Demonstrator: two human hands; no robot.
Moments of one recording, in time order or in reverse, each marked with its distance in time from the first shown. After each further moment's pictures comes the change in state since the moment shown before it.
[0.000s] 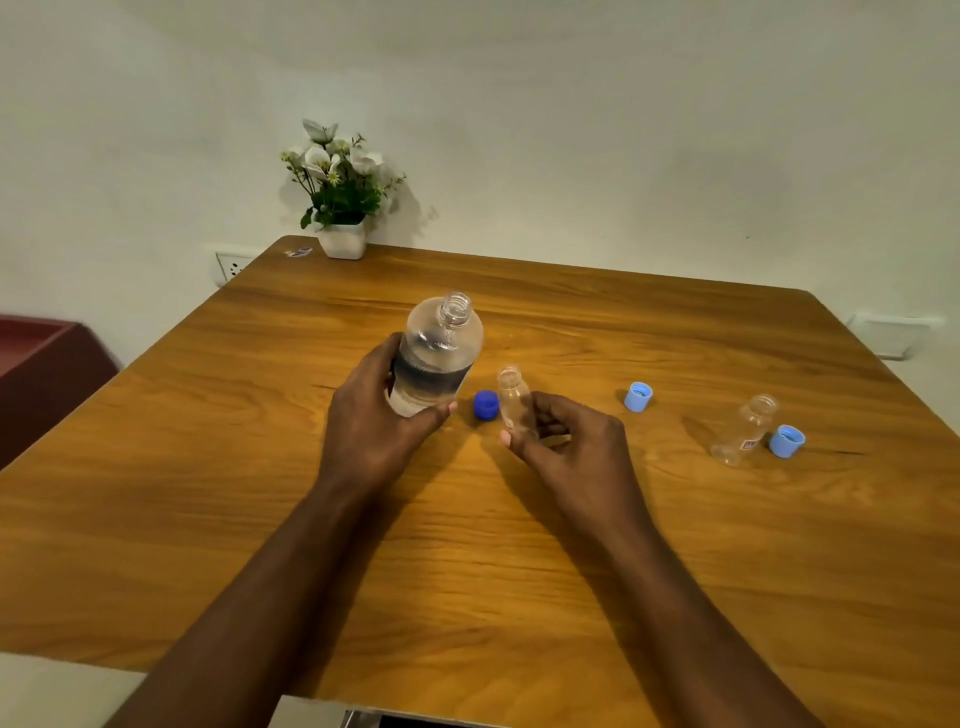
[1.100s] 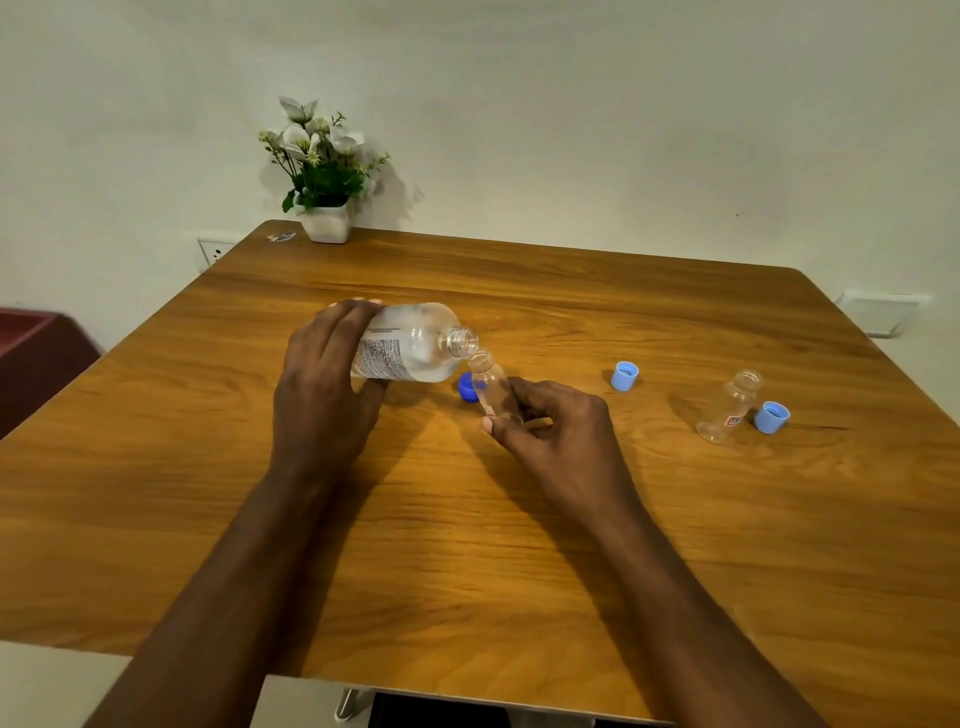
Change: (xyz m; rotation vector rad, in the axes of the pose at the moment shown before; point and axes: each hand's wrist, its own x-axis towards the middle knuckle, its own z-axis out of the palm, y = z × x) left_hand 0.003 -0.004 -0.017 0.443 0.134 0.305; right_hand -0.006 -0.008 -0.005 -0.032 -0.056 -0.049
